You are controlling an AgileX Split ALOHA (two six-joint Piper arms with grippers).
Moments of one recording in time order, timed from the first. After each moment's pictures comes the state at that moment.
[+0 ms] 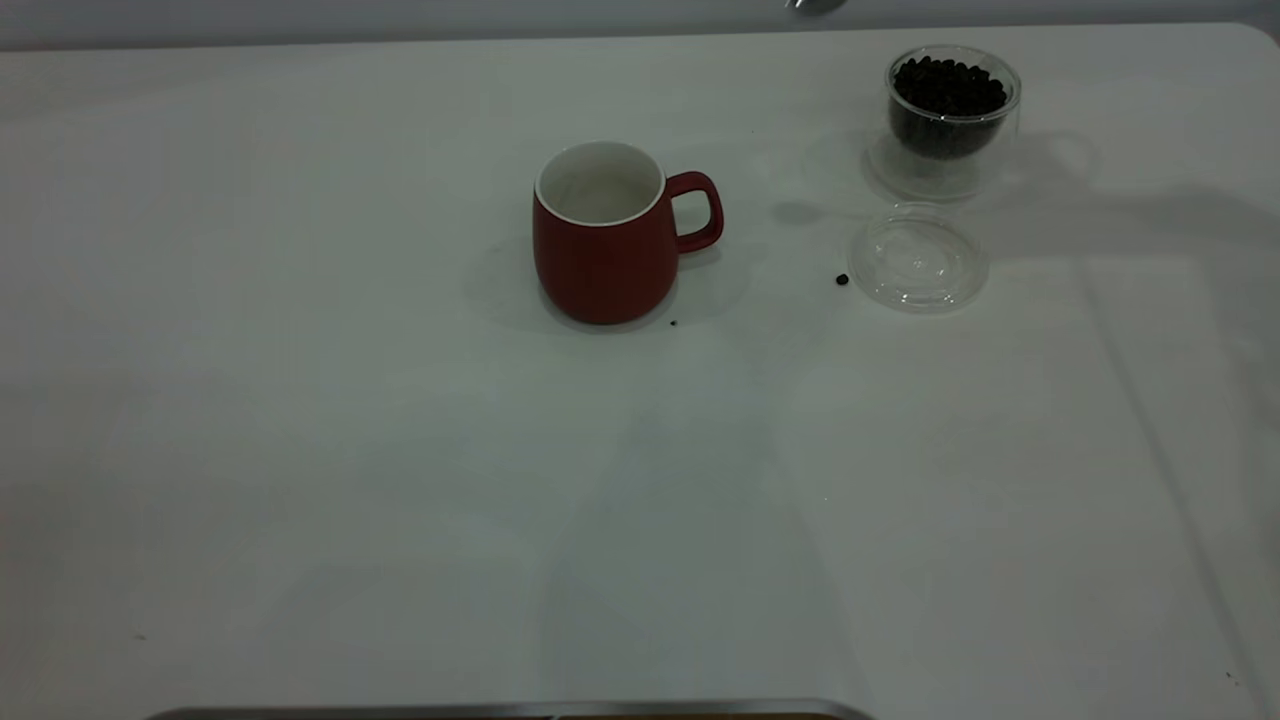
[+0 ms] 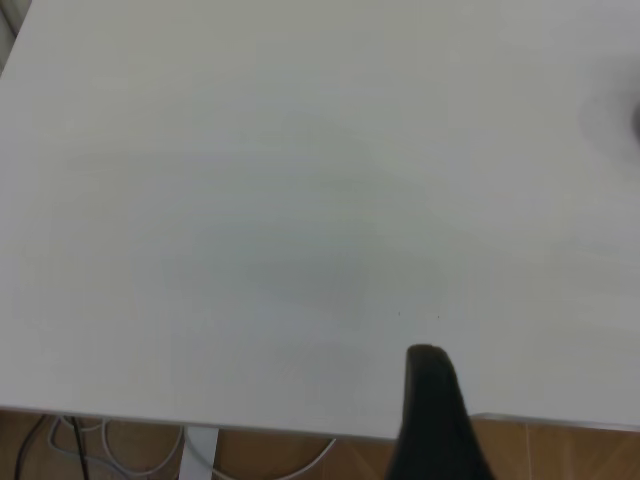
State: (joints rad) left arm 0.00 -0.02 -0.49 0.04 1.14 -0.12; right arm -0.06 2.24 -1.72 0.97 1.19 -0.83
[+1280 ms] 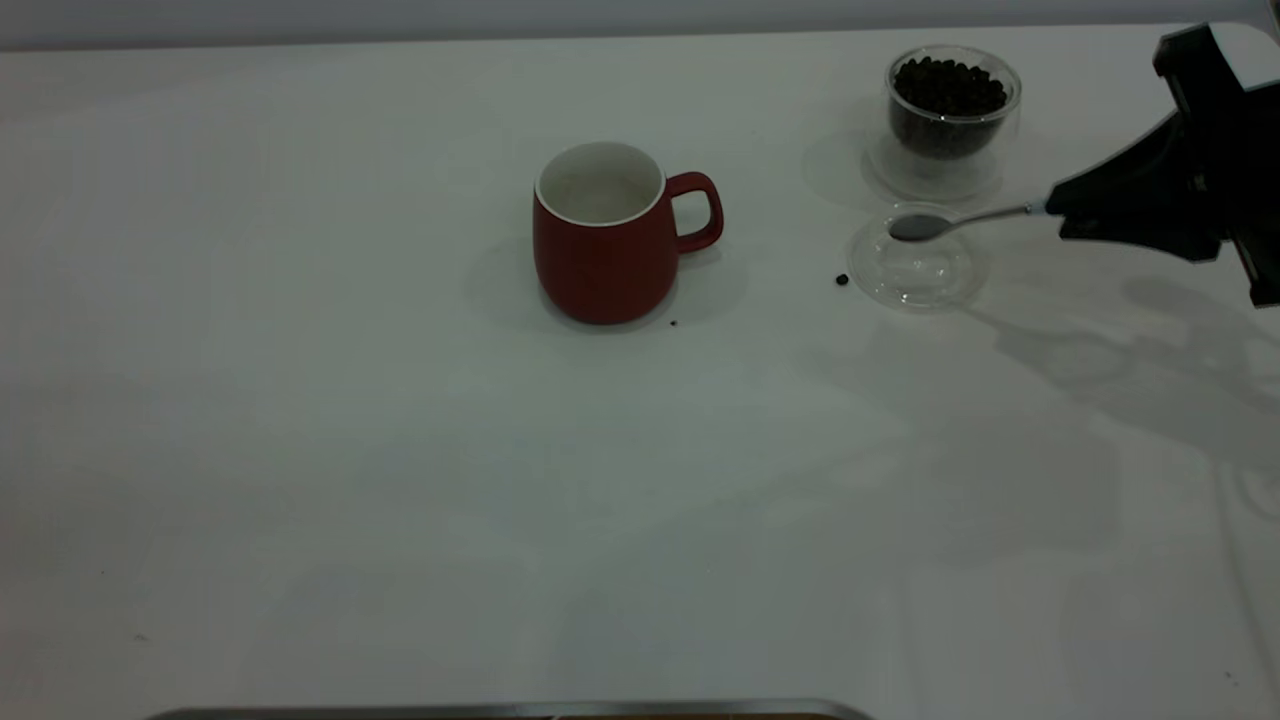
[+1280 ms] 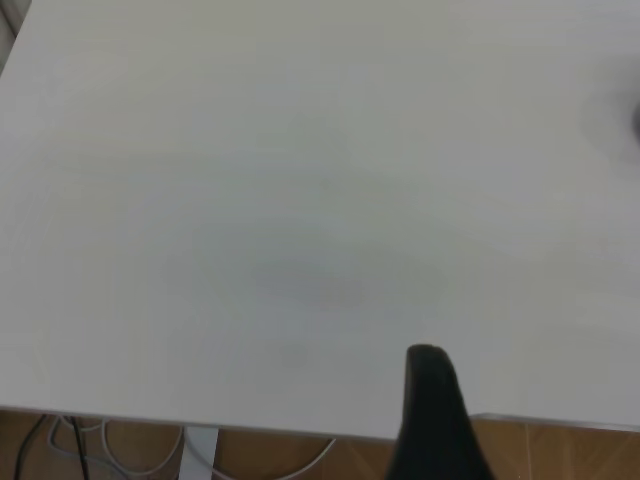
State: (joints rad) left arm 0.00 -0.02 -0.49 0.04 1.14 -0.12; right arm -0.17 2.20 -0.80 1.77 0.78 -1.31
